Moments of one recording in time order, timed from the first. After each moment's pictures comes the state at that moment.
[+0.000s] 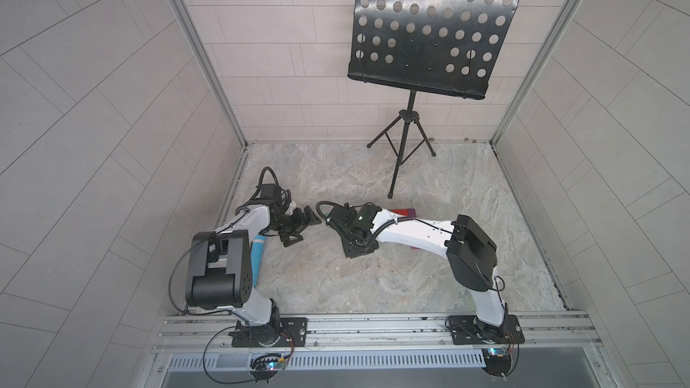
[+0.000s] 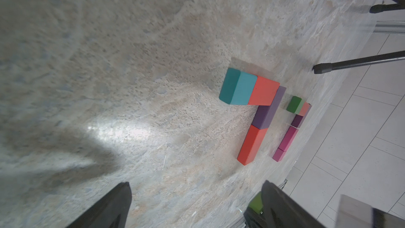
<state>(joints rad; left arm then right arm) 0.07 1.55 0.84 -0.62 0.64 -0.45 1.02 2.04 1.61 -0.99 0.09 0.80</state>
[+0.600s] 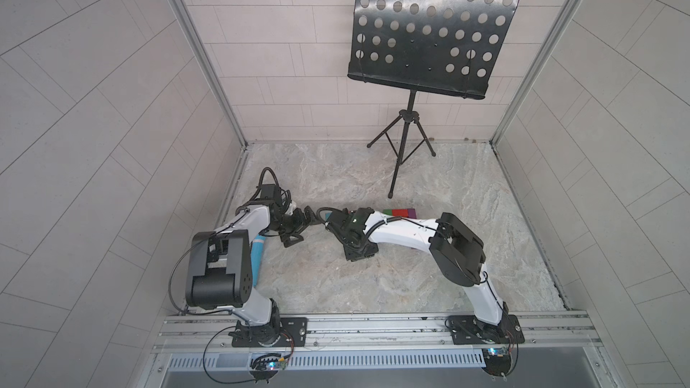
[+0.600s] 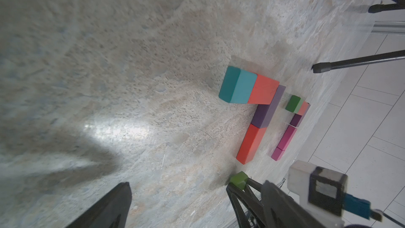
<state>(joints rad) 0.07 1.55 0.84 -0.62 0.65 -0.45 1.00 2.13 1.62 -0.99 0.09 0.83</state>
